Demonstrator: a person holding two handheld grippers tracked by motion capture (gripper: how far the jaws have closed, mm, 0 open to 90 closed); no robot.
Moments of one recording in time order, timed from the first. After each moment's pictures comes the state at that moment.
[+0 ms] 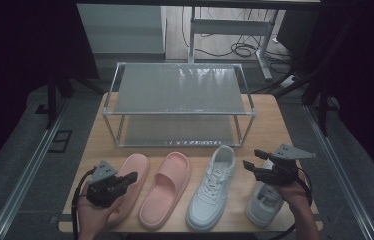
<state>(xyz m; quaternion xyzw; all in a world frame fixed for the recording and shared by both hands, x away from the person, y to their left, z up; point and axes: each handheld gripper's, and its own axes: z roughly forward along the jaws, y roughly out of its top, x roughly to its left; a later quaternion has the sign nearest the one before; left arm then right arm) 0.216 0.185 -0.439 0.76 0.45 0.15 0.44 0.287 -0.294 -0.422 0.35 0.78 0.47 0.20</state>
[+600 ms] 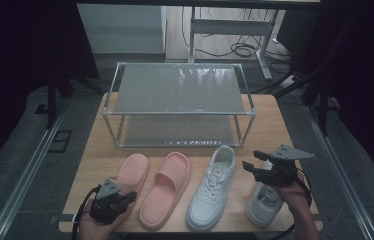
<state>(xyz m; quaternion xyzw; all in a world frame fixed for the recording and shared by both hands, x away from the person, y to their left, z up) 0.197 0.186 -0.487 0.78 0.48 0.12 0.38 0.287 -0.293 -0.425 0.36 0.79 0.47 0.19</state>
